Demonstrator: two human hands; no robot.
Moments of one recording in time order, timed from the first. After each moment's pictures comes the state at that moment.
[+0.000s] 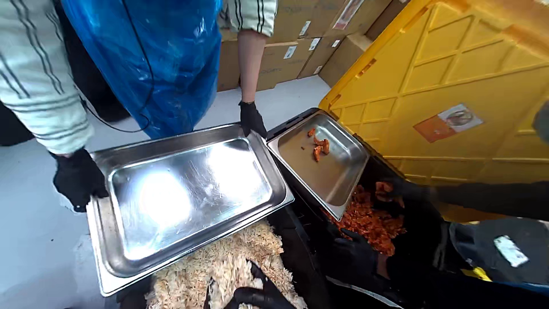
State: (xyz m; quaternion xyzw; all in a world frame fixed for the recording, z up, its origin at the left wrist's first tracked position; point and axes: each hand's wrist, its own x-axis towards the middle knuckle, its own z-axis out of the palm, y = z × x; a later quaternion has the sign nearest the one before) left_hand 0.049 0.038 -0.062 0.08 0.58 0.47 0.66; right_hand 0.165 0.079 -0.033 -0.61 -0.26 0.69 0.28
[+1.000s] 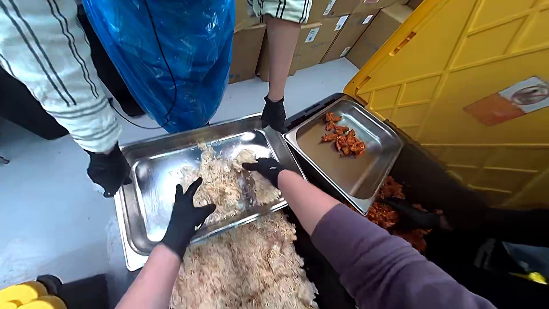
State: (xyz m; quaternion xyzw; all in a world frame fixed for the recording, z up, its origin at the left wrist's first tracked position) left_hand -0.042 0.207 -0.066 0.50 0.71 0.23 0.44; right_hand 0.194 0.327 -0.048 -0.73 -0.54 0.42 0.03
